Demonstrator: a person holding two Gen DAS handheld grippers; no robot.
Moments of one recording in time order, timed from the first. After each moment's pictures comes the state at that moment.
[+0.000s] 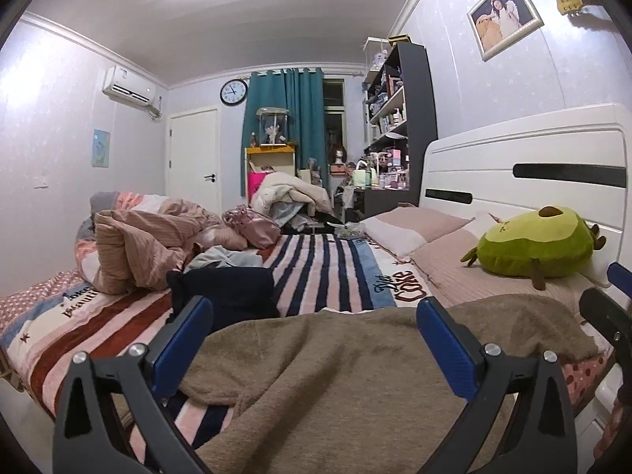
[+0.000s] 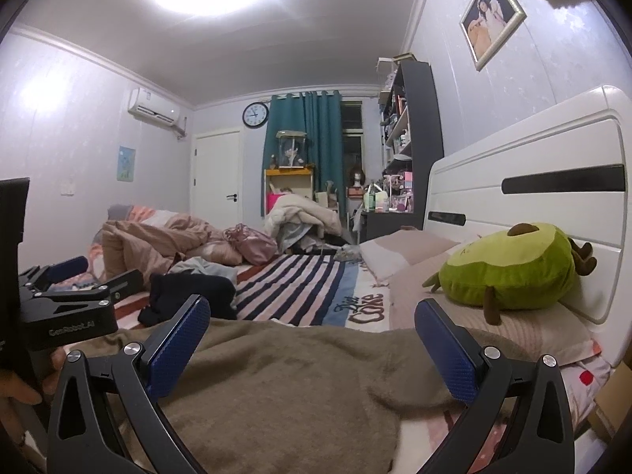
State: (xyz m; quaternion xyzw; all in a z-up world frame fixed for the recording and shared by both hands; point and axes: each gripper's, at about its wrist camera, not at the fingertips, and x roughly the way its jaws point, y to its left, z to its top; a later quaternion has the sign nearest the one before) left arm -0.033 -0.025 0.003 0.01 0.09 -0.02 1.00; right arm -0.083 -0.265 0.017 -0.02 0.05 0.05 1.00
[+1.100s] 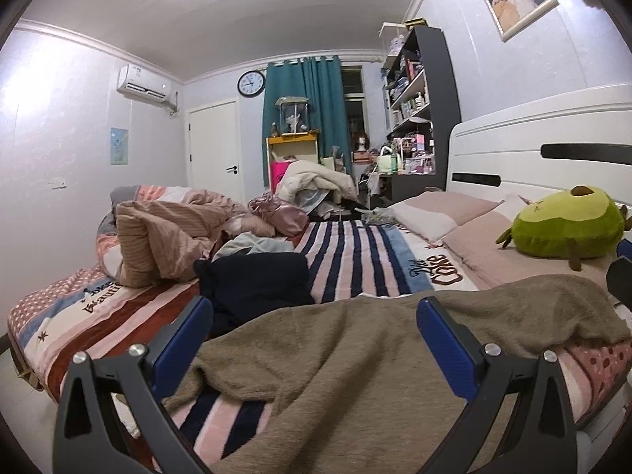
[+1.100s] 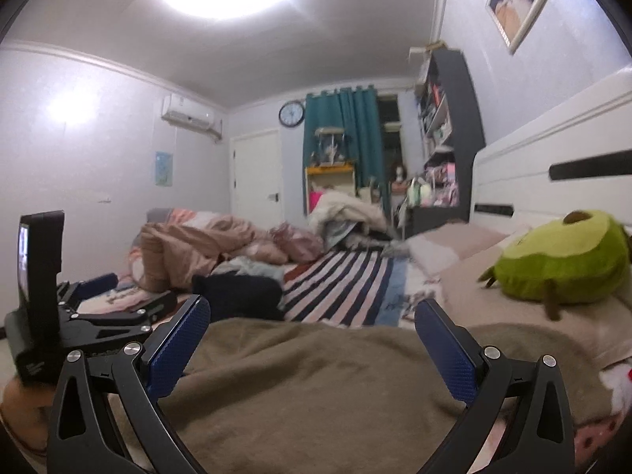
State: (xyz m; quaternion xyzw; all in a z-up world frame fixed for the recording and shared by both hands) left arm -0.005 0.007 -0.018 0.03 0.11 0.02 0.99; right arm -0.050 -0.233 0.002 0.00 0.07 0.14 0.99
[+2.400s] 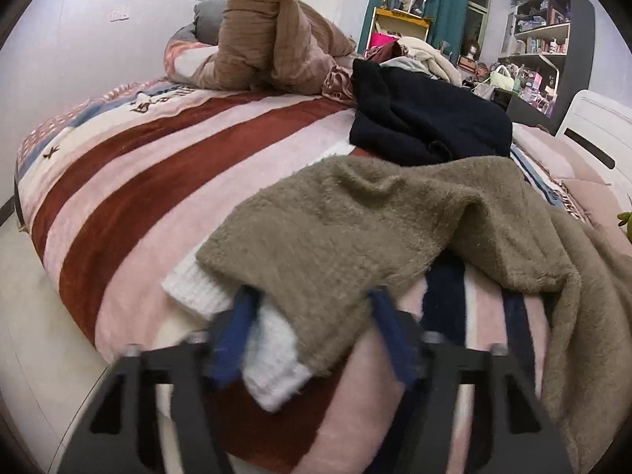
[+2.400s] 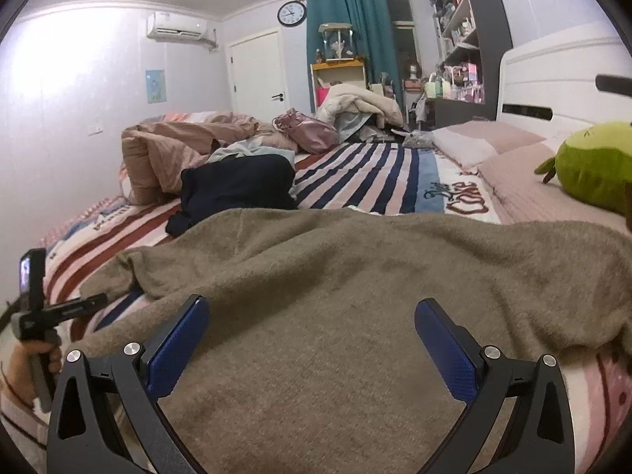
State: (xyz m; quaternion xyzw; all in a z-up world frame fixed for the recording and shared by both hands) left arm 0.086 0.249 -0.201 -0.13 0.34 0.13 0.92; right arm 0.062 -0.176 -0.105 0.00 0.25 0.15 0.96
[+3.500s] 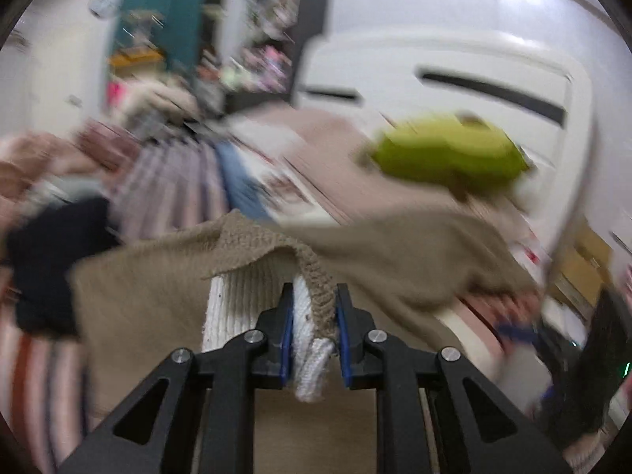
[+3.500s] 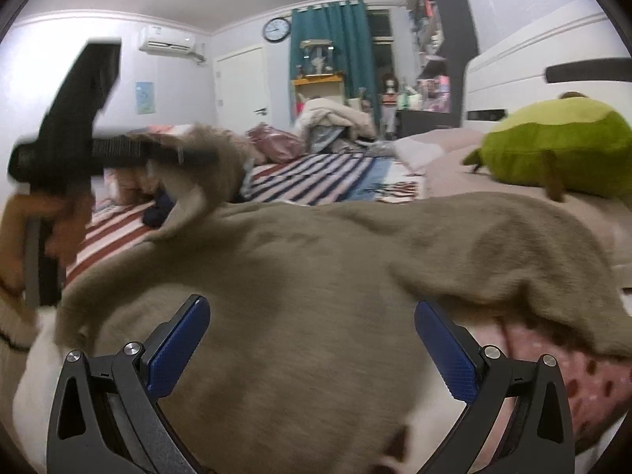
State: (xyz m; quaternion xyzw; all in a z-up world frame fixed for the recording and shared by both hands) left arm 0.125 -0.090 -0.070 0.02 0.29 -0.30 0.91; right arm -0.013 -0.317 -0.120 -0.01 0.22 0.12 0.97
